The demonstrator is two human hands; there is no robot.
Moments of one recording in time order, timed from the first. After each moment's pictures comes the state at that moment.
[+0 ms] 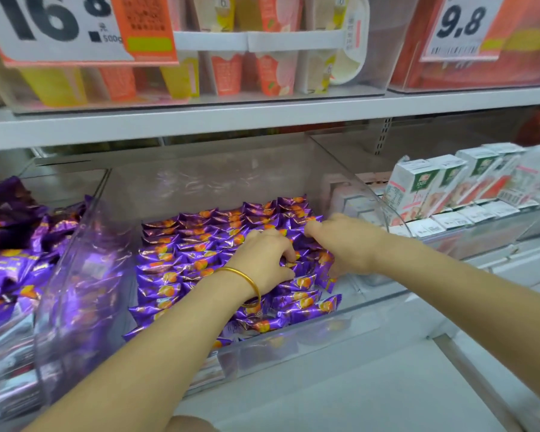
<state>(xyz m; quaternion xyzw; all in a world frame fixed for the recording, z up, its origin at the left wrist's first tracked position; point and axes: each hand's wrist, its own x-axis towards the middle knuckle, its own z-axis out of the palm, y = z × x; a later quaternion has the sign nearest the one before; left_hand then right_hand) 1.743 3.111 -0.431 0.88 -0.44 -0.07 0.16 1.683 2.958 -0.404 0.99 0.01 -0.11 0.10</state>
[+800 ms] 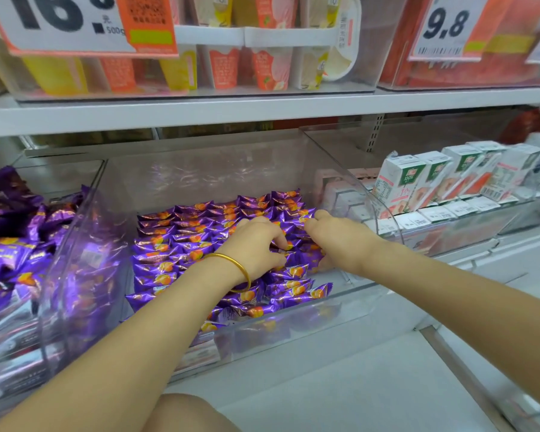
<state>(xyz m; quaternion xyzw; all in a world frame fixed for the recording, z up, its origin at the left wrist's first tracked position) 1.738 3.117 -0.422 0.88 -0.41 -0.09 0.20 1.669 2.963 -0.413 0.99 -0.04 -0.08 0.08</state>
